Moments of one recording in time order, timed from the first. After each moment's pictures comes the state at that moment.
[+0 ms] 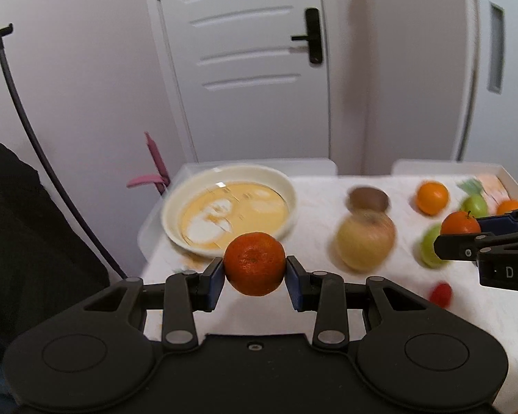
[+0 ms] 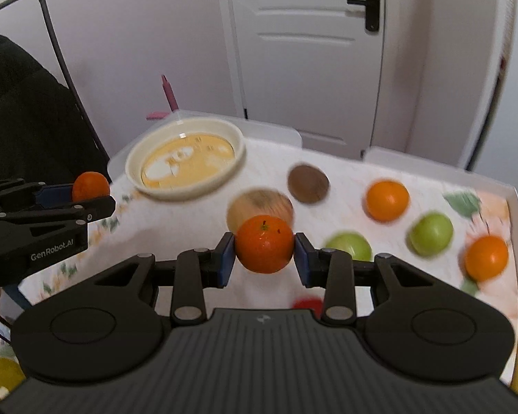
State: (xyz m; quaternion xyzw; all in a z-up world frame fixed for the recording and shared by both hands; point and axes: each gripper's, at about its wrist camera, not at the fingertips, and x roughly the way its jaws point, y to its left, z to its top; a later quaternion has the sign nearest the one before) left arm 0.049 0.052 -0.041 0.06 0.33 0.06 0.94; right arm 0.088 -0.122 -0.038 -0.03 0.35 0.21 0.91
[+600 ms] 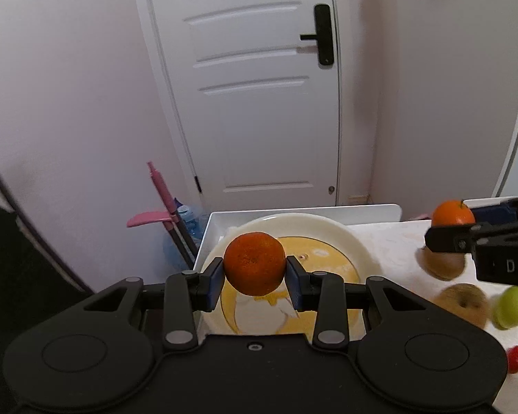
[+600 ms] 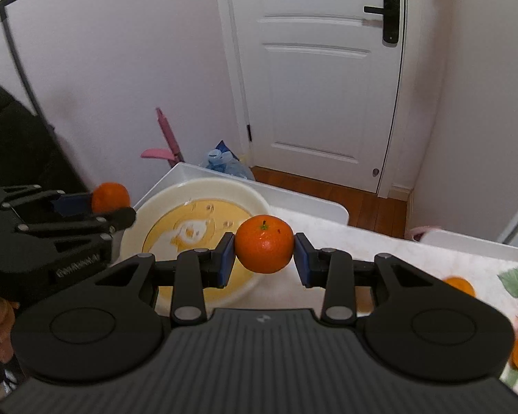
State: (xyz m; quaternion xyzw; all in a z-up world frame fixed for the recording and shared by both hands) left arm 0.180 0.138 -0.036 0.07 0.34 0.03 0.94; right arm 0.209 -0.020 -0.029 -0.02 0.36 0.20 0.91
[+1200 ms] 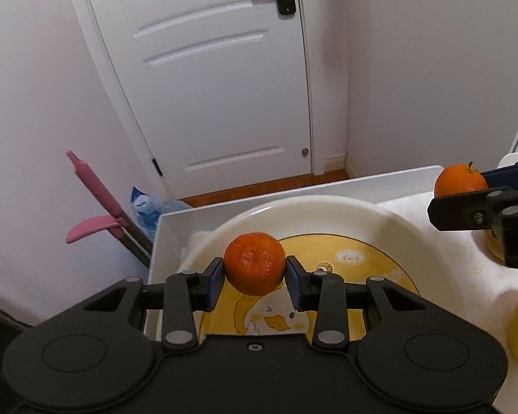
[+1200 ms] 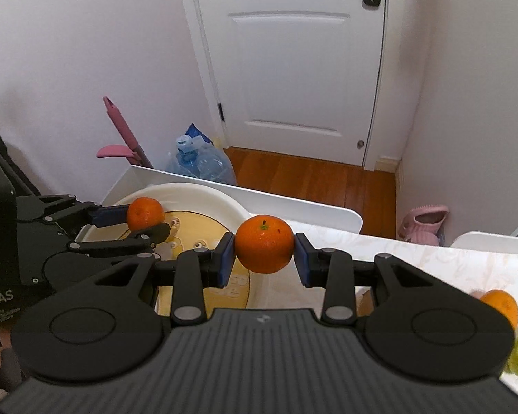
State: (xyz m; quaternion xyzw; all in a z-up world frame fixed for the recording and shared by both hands) left arm 0.284 0.155 -0.114 0.12 0.40 -0.05 0.91; right arm 0.282 0.009 -0.073 0.00 0.41 0.14 0.90
